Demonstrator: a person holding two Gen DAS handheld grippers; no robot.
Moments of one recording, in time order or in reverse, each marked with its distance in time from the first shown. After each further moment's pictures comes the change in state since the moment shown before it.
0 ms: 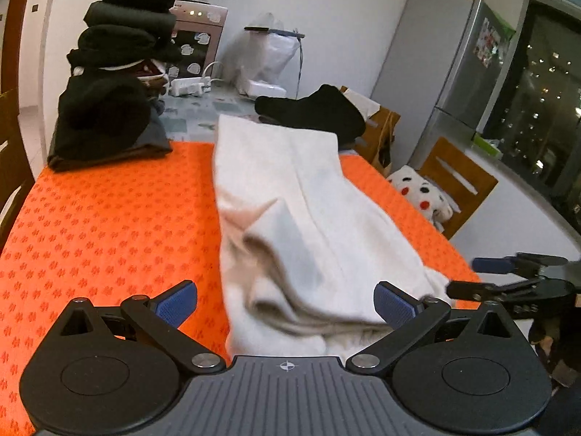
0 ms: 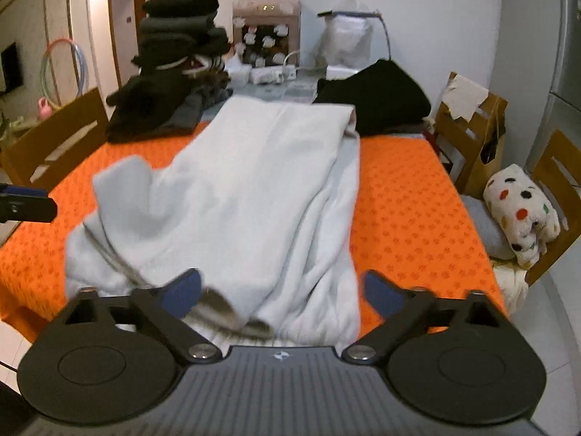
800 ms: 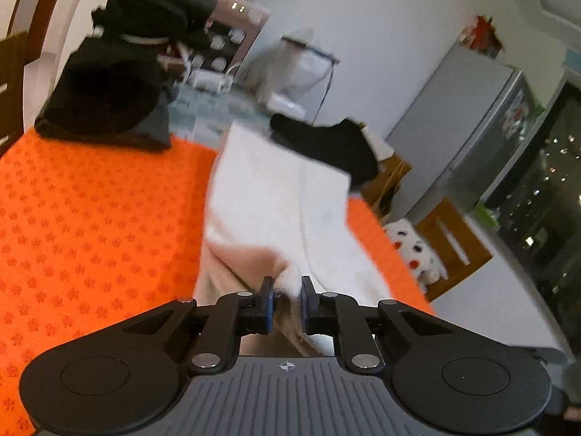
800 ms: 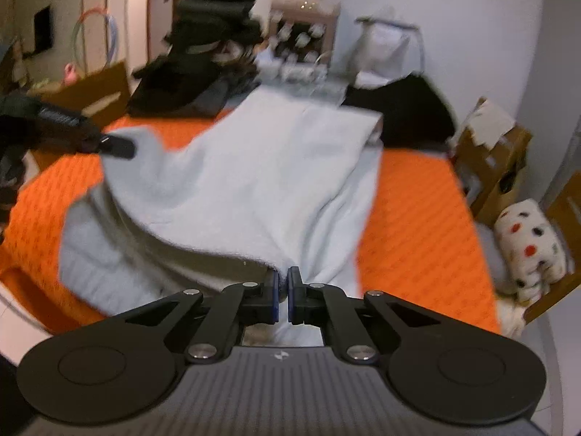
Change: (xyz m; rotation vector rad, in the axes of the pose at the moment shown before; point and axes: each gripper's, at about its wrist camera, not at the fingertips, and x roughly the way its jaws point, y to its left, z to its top) left arm 0.041 0.016 0.034 -0.245 -0.067 -0.081; right arm -0.011 -0.005 0.018 -0.133 -0.039 0.009
